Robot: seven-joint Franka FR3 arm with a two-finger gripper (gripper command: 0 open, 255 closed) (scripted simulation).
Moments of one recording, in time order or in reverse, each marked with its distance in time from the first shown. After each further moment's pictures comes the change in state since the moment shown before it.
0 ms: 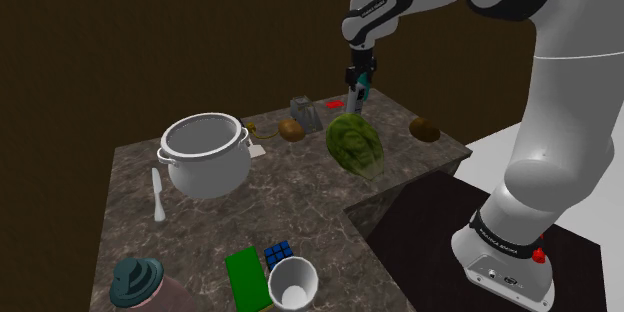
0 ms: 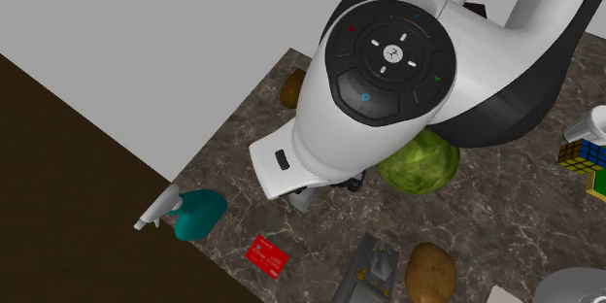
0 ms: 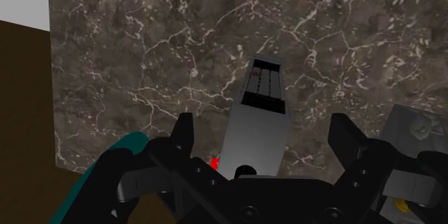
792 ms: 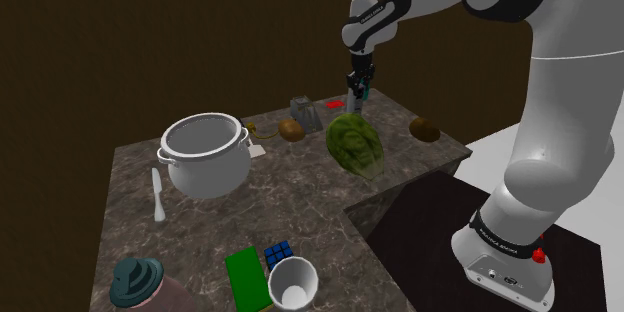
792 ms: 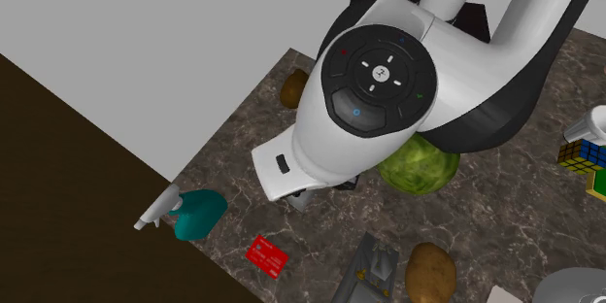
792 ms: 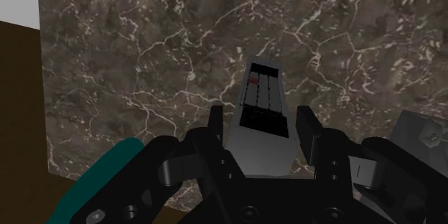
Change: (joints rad) arm -0.003 0.020 0.000 -0.019 0.002 0.040 0.000
